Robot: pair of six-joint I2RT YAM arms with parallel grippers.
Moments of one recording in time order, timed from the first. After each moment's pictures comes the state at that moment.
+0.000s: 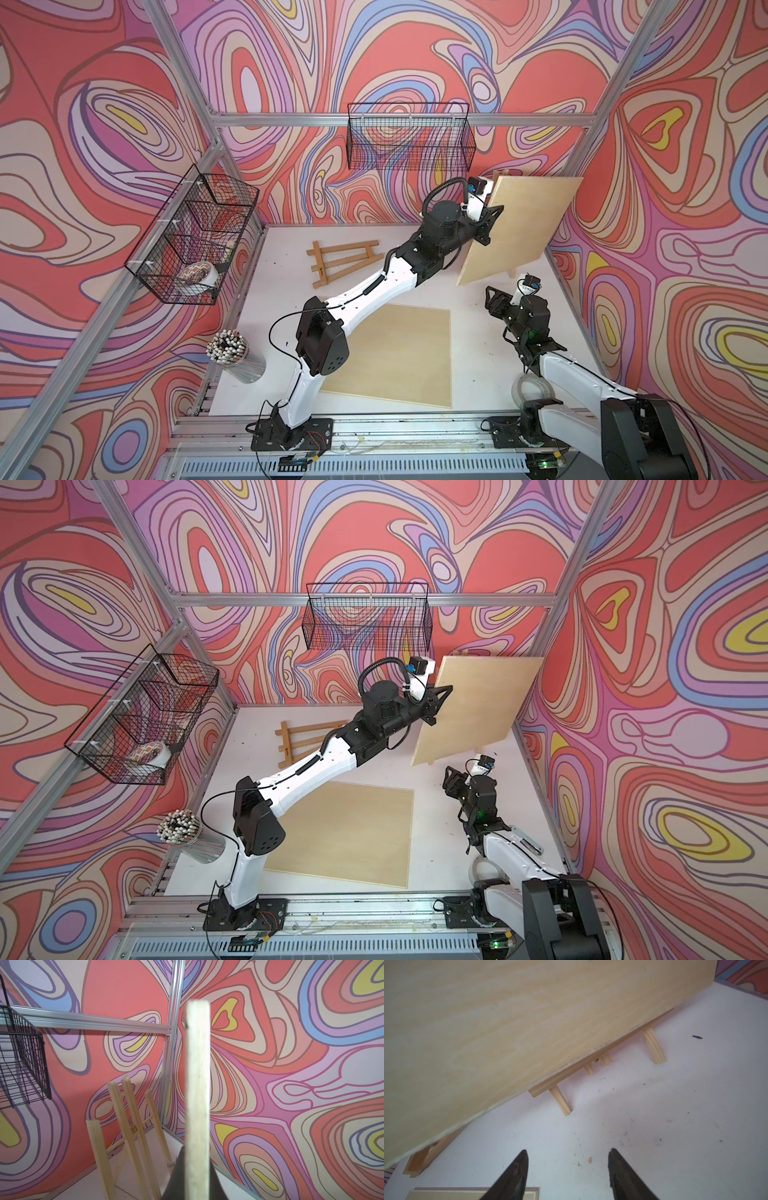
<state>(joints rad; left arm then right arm) -0.88 2.08 2.10 0.11 0.11 -0.23 0.09 1.10 0.33 0.42 0.00 0.50</state>
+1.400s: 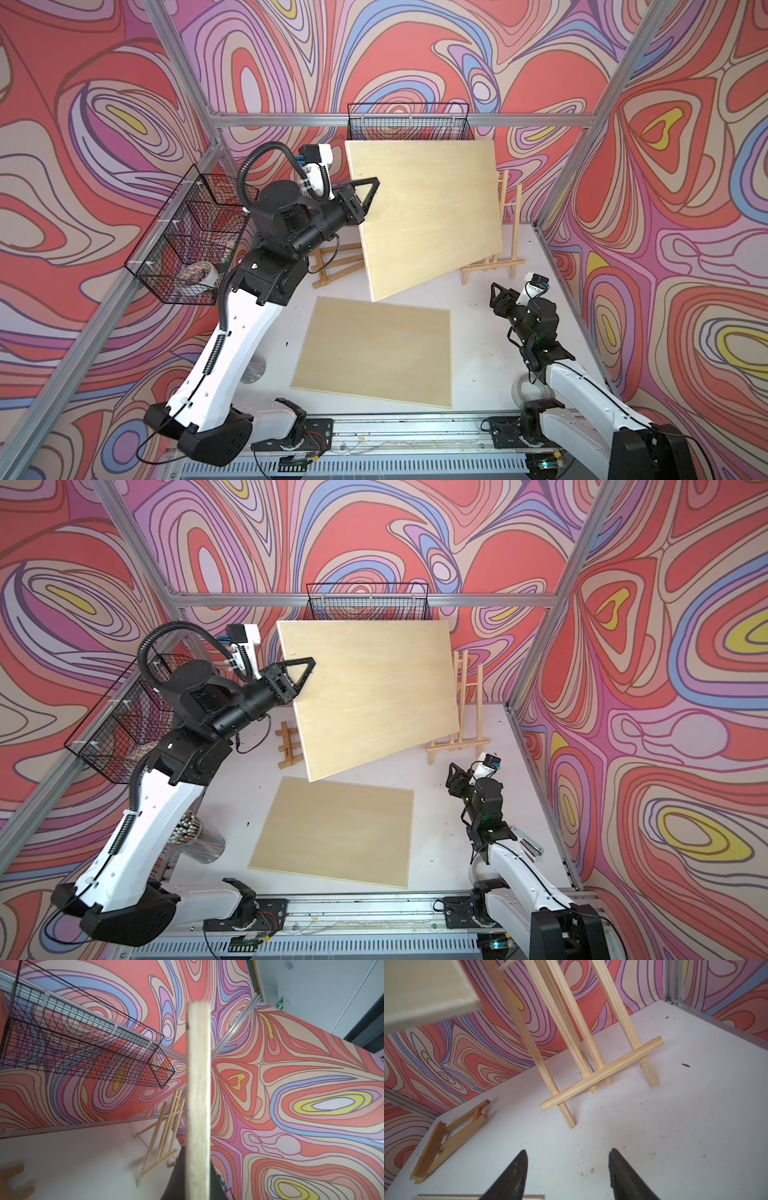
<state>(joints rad) -0.44 1.27 1.74 -0.33 0.30 -0.72 0.09 0.95 0.33 0.36 0.03 0.46</state>
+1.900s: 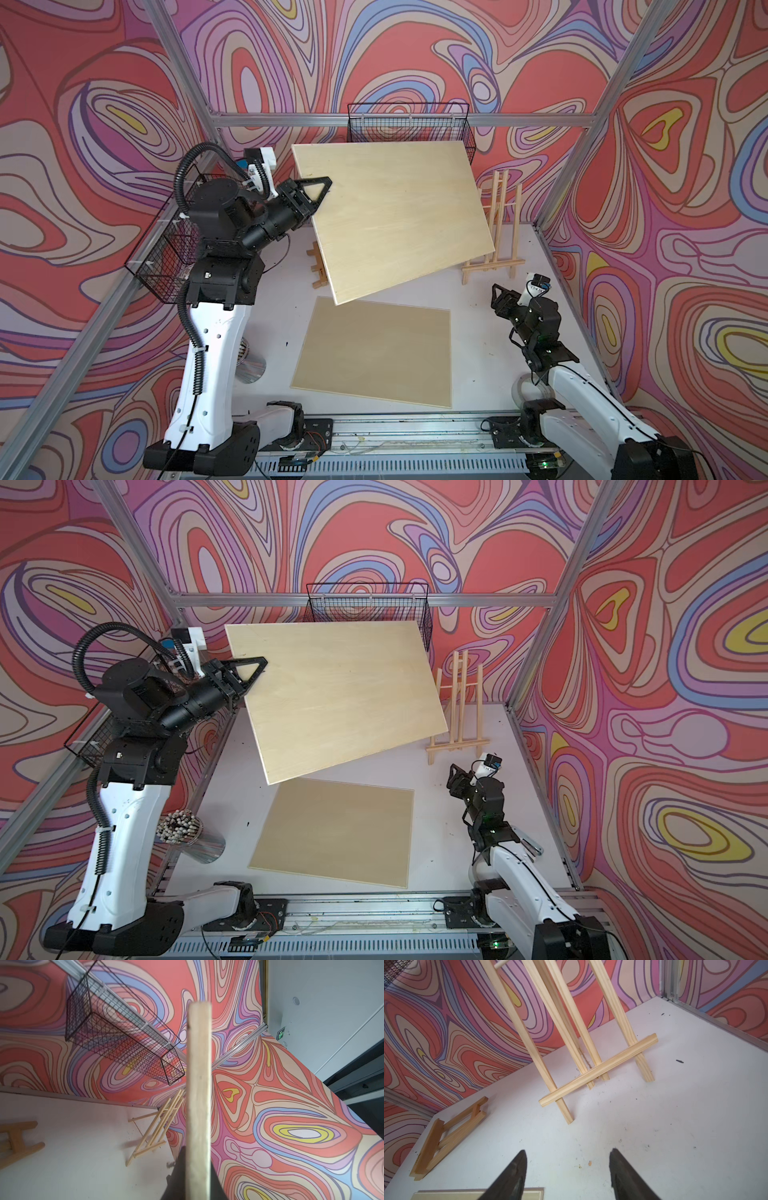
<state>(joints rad) -0.08 1.23 1.71 -0.41 0.66 -0.98 0.09 0.92 0.36 0.25 0.03 0.46</state>
